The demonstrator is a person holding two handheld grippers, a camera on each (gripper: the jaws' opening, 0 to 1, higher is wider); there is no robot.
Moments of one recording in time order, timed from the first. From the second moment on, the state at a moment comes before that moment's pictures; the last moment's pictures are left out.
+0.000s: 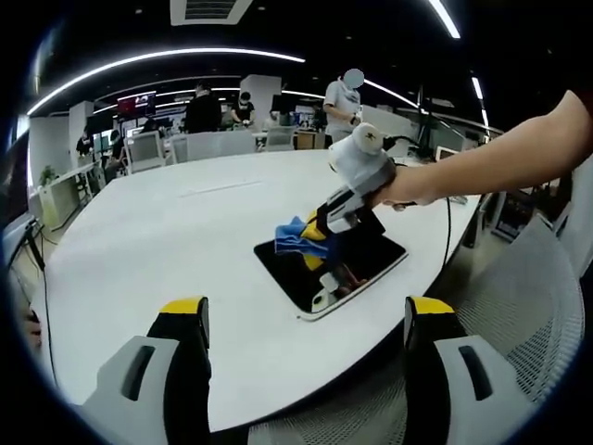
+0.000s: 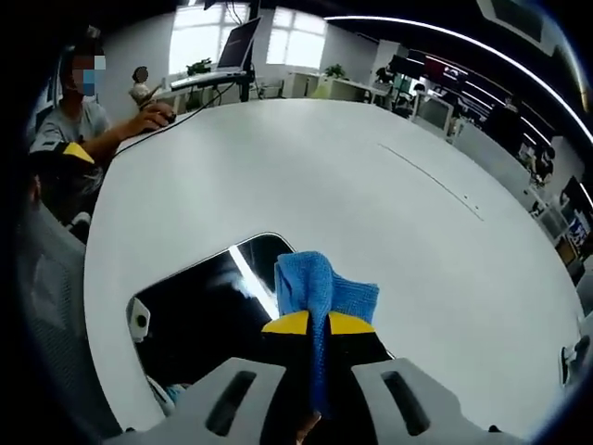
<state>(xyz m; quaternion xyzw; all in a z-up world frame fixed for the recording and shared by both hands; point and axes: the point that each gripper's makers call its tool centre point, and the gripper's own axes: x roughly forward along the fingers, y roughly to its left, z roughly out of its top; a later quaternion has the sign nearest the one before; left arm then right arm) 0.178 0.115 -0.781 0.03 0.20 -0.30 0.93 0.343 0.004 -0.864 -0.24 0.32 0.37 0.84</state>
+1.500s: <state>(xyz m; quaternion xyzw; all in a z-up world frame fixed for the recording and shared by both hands) 0.178 0.115 -0.779 0.03 0.20 -0.30 0.93 0.257 0.010 -0.866 -0.22 0.33 0.42 0.82</state>
